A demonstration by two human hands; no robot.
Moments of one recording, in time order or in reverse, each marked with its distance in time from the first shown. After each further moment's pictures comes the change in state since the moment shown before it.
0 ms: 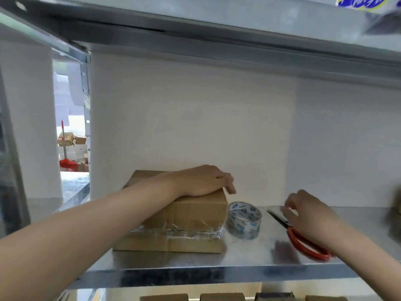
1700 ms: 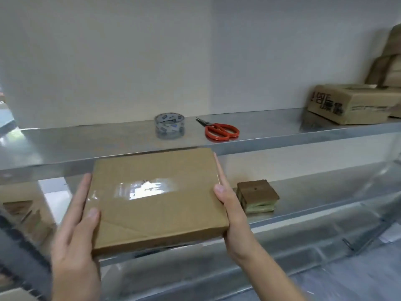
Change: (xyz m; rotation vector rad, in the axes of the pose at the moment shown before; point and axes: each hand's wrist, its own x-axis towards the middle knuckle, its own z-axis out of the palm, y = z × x) left_hand -0.202 0.128 0.237 -1.121 1.203 -0.297; right_hand -0.237 0.000 0.060 1.839 -0.118 -0.141
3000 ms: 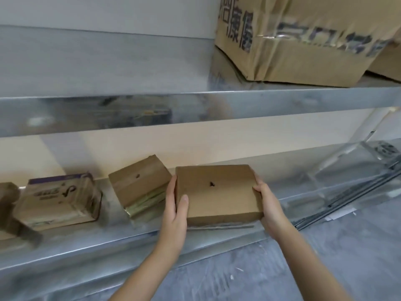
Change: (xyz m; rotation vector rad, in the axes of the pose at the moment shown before) left_hand -0.138 -0.383 0.449 0.259 -0.442 -0.454; right_hand 0.045 0.048 -0.588 -0.314 0.536 0.605
